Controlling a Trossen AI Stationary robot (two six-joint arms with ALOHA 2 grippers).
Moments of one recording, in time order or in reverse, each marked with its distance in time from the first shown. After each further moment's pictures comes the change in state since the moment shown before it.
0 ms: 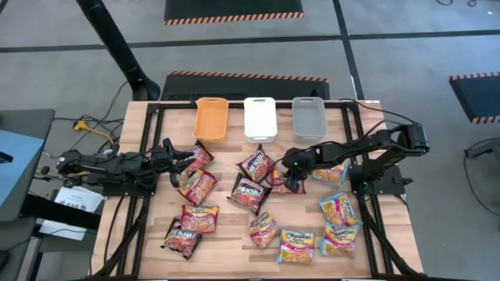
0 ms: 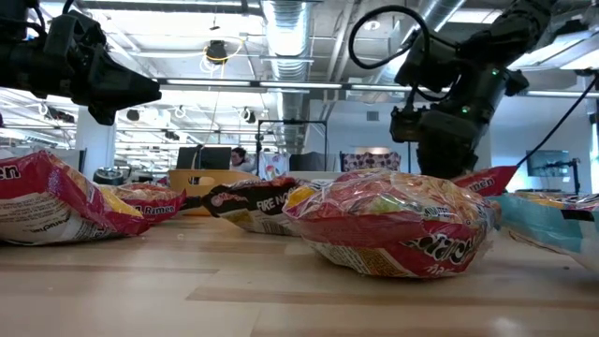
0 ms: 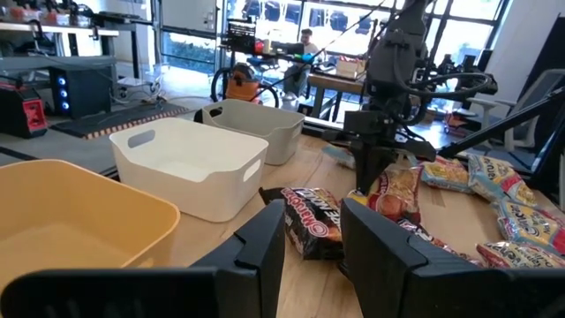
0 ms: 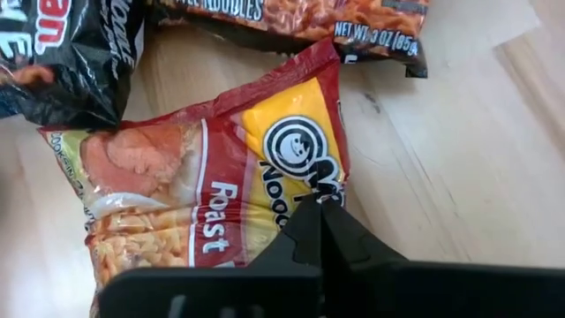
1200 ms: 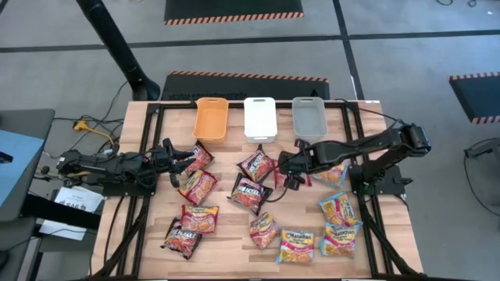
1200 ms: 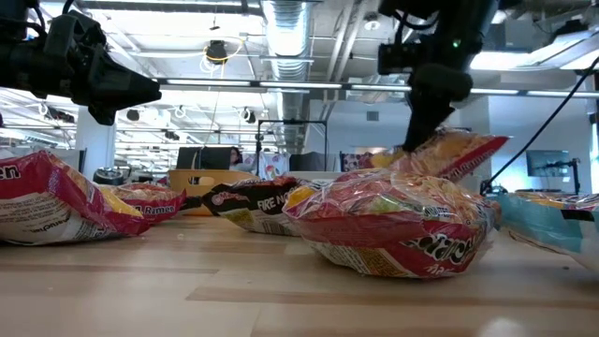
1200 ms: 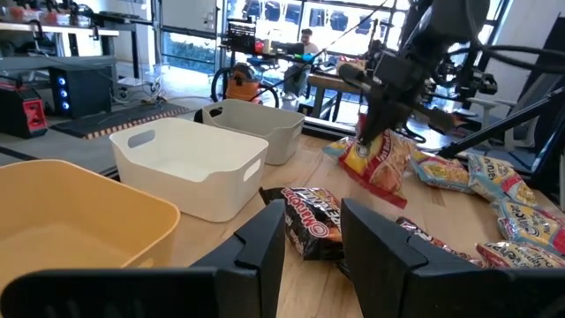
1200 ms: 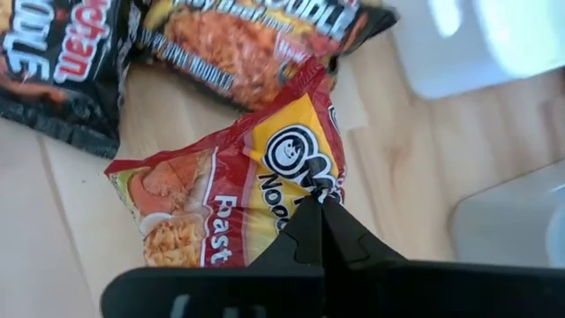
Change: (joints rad) left arm 0.000 0.000 0.000 0.000 0.000 0.000; right arm 0.150 -0.012 0.385 -0.503 0.389 -0.109
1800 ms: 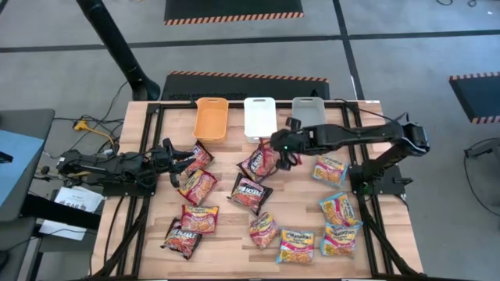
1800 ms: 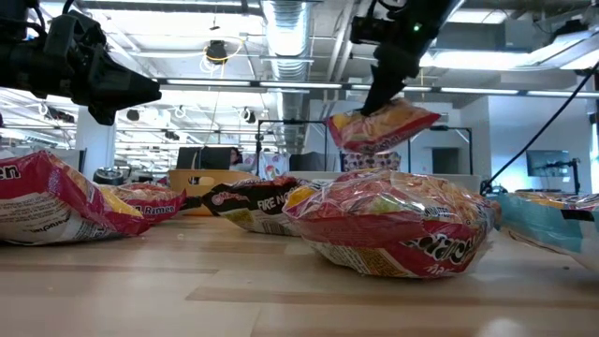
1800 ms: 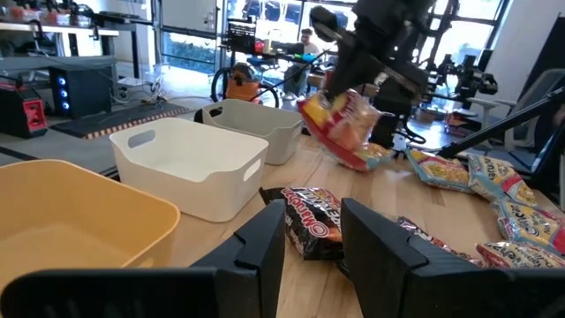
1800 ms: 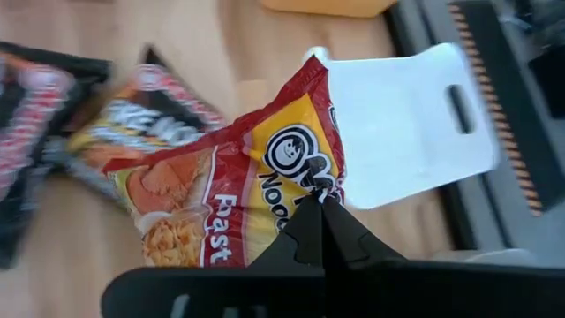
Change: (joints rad) left arm 0.000 0.000 0.000 0.000 0.000 0.000; right arm -0.161 -0.001 0.149 0.084 0.065 -0.316
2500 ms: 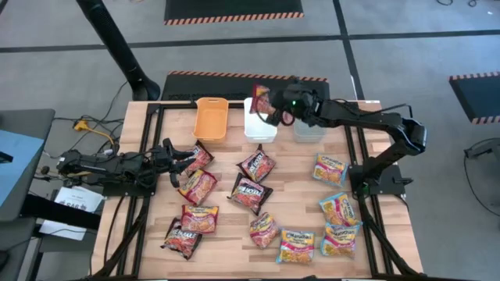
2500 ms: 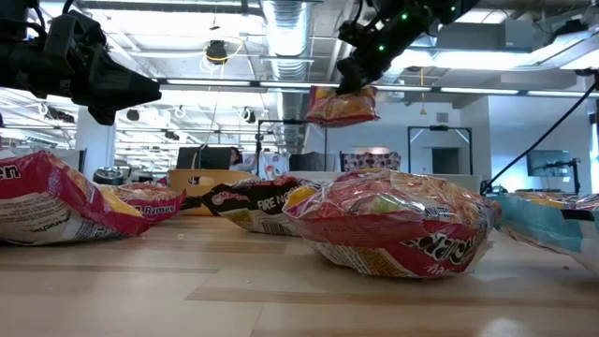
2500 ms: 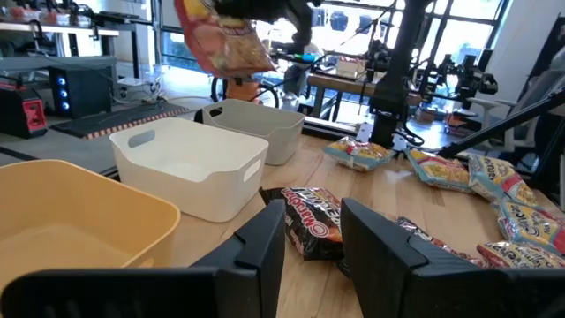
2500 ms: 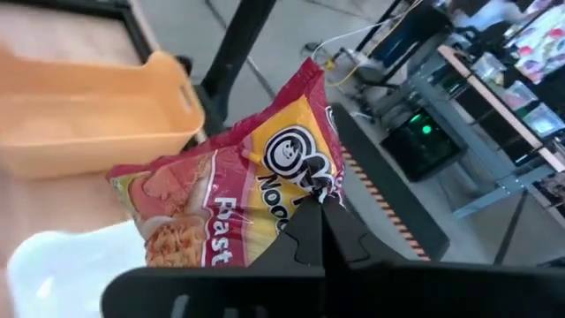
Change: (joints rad) left arm 0.000 0.000 0.000 0.000 0.000 0.000; right arm -0.332 0.011 0.000 0.573 0.006 -0.330
